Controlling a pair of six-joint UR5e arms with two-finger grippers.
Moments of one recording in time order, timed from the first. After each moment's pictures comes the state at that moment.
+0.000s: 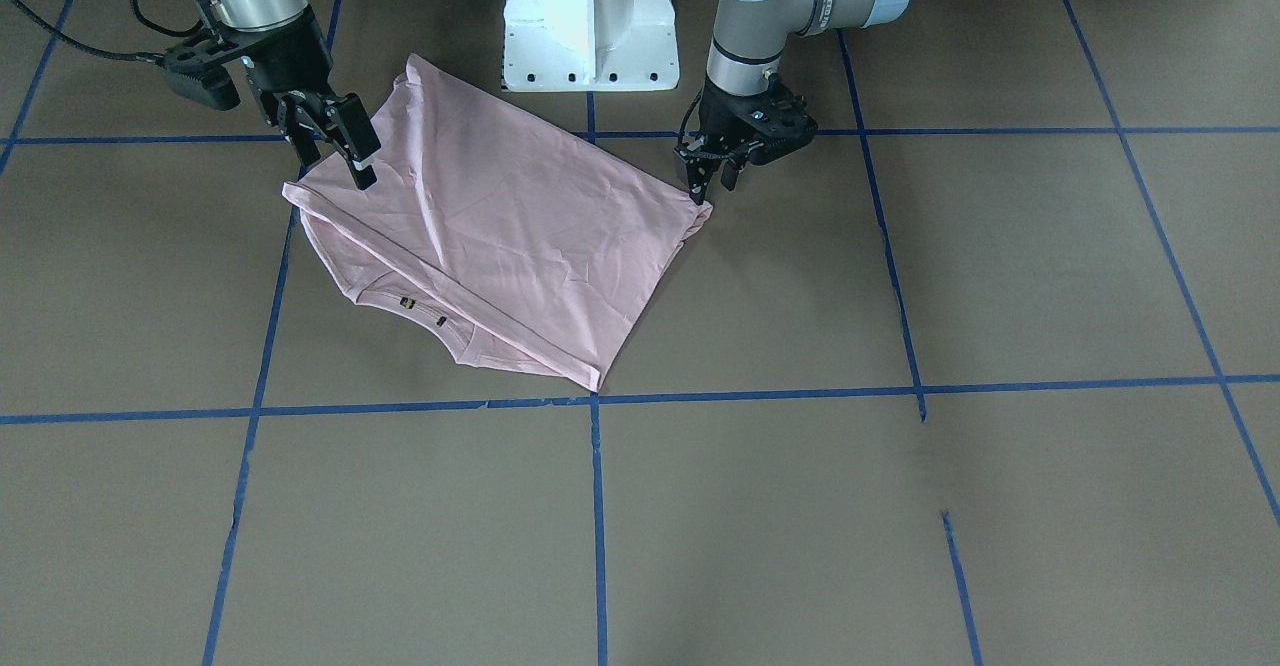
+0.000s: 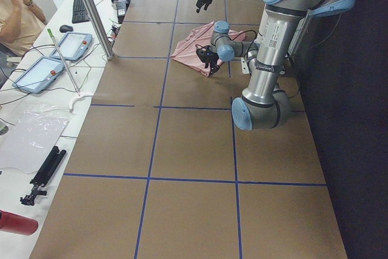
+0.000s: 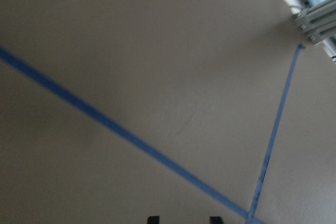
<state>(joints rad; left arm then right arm) -0.34 -1.99 -1.90 -1.69 -1.64 -1.88 0.52 -1.46 2.23 -1.44 1.63 1.86</state>
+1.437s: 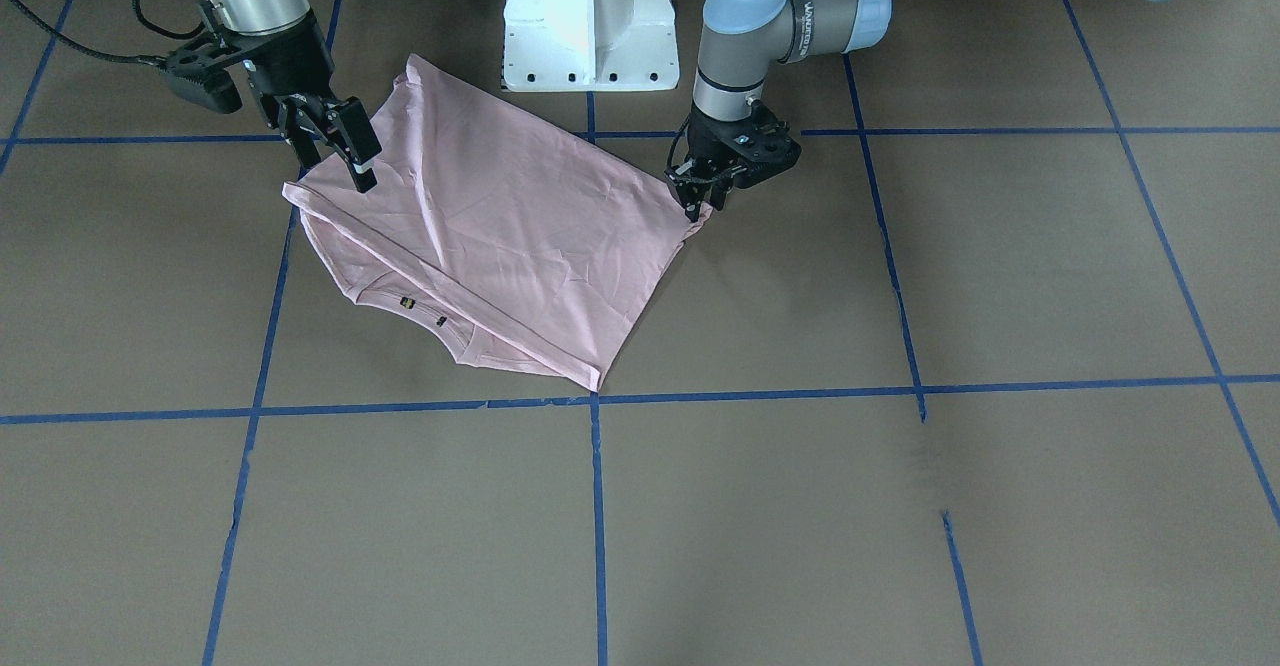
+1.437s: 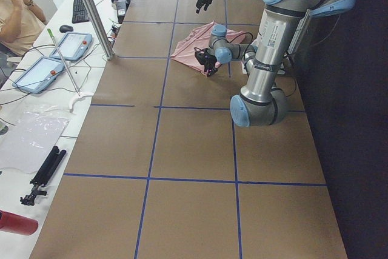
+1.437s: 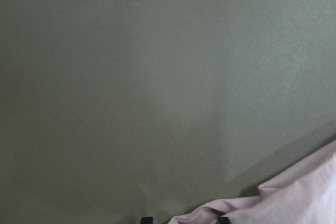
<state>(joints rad) -0.34 -2.03 -1.81 -1.72 -1.64 -1.87 0.52 -1.45 2.22 -1.44 1.62 1.85</state>
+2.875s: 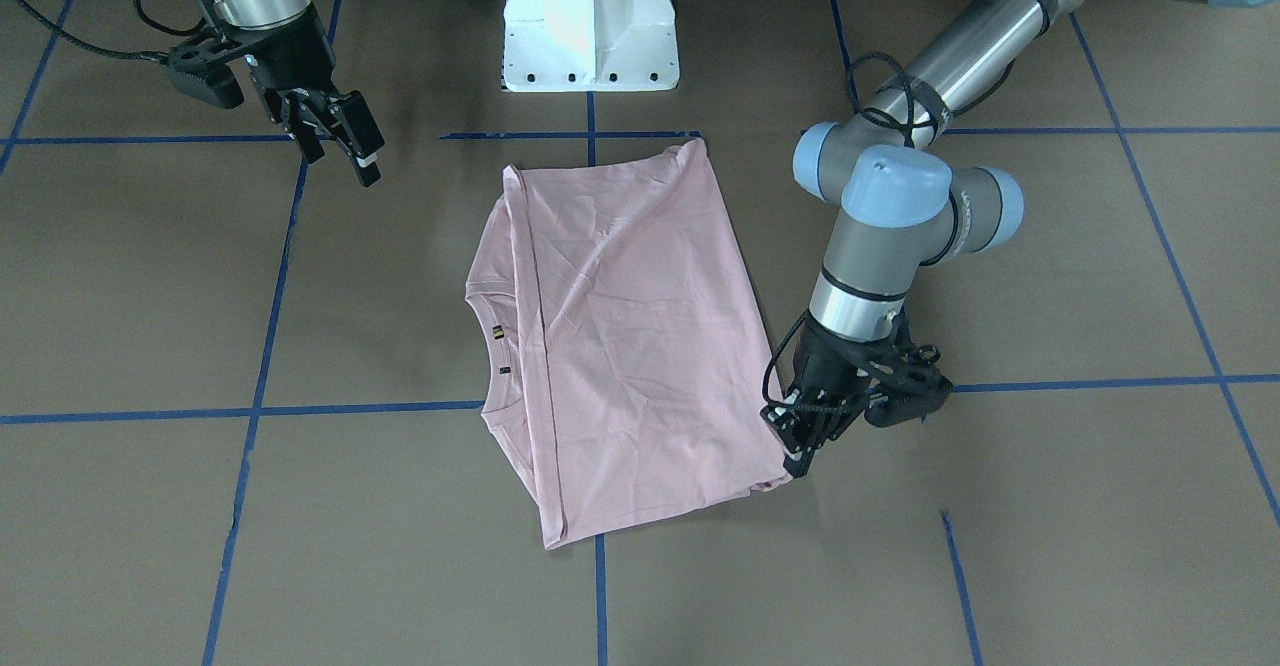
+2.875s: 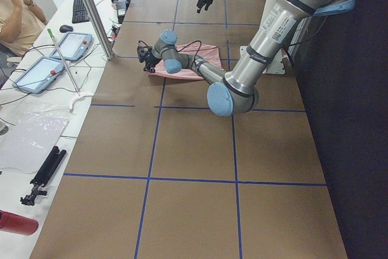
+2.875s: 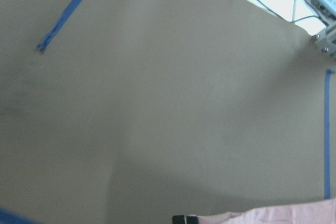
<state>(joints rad) -0.79 -2.29 -1.18 -2.34 -1.64 -1.51 0.50 -1.45 2.23 -1.43 1.63 1.86</state>
